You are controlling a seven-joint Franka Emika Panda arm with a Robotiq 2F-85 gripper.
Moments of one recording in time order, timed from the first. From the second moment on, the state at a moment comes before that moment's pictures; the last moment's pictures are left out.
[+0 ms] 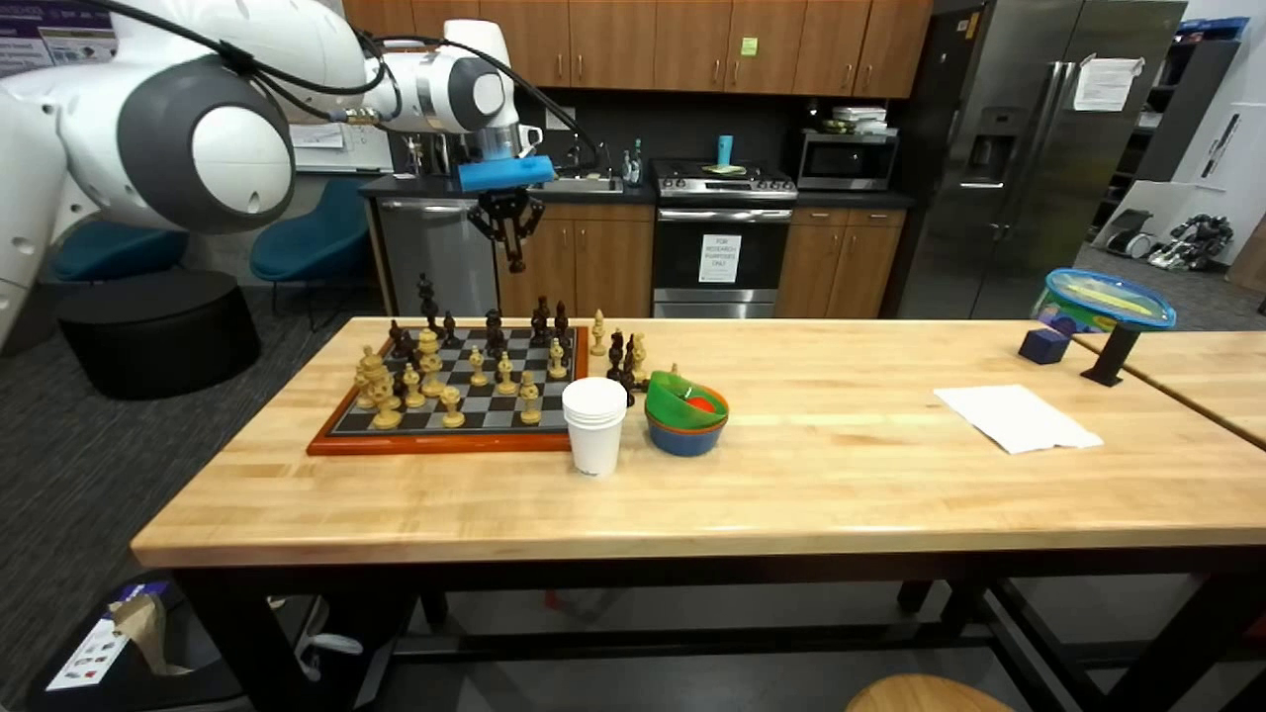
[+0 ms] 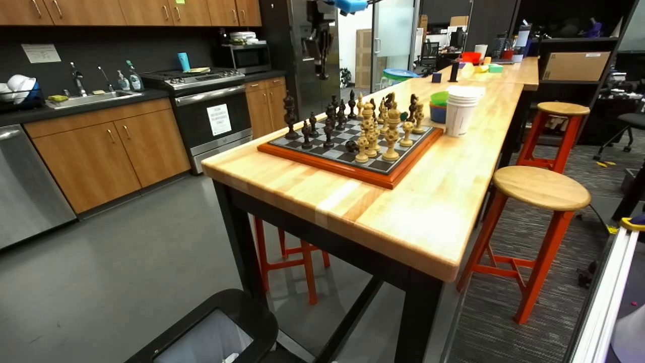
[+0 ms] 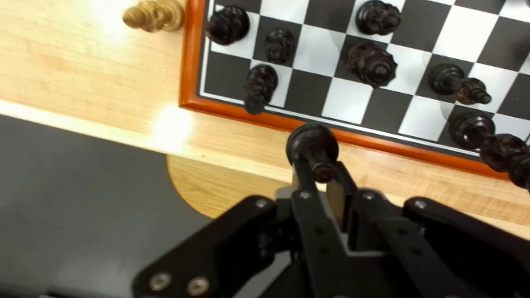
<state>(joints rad) -0.14 0.72 0.01 -0.96 -0.04 1.85 -0.56</state>
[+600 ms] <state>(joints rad) -0.32 0.80 -0.04 -0.87 0.02 1.84 -0.50</state>
